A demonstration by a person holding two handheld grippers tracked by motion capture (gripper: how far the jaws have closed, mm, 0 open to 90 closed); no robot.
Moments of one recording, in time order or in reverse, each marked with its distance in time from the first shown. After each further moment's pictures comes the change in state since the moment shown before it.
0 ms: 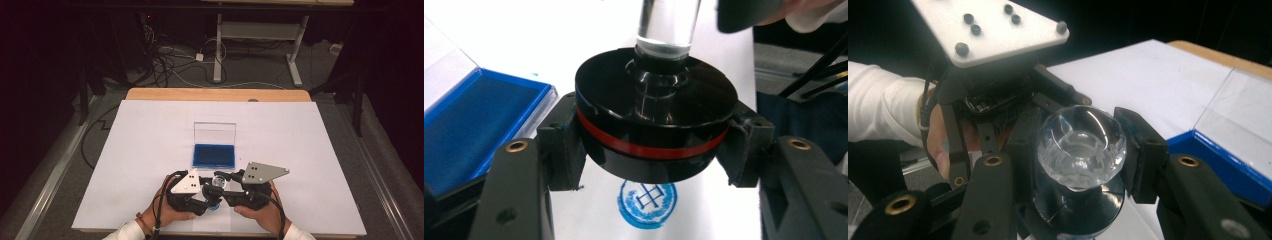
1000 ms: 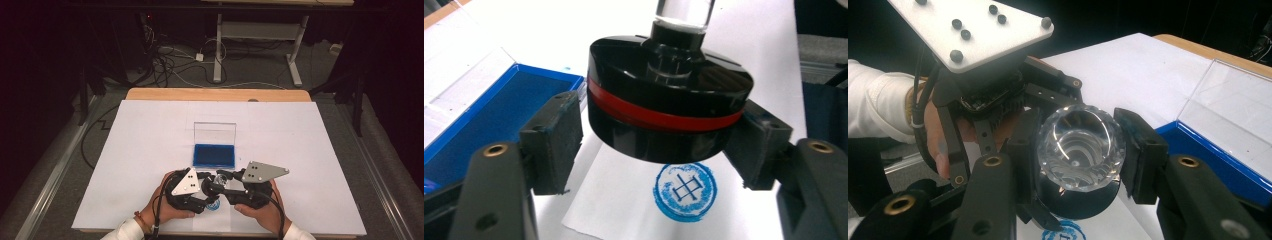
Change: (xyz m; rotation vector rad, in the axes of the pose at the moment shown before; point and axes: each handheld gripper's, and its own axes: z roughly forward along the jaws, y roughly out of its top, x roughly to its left) left arm 0.005 -0.010 0.005 -0.008 0.103 0.027; right arm -0.003 -0.002 0.000 0.015 -0.051 0.000
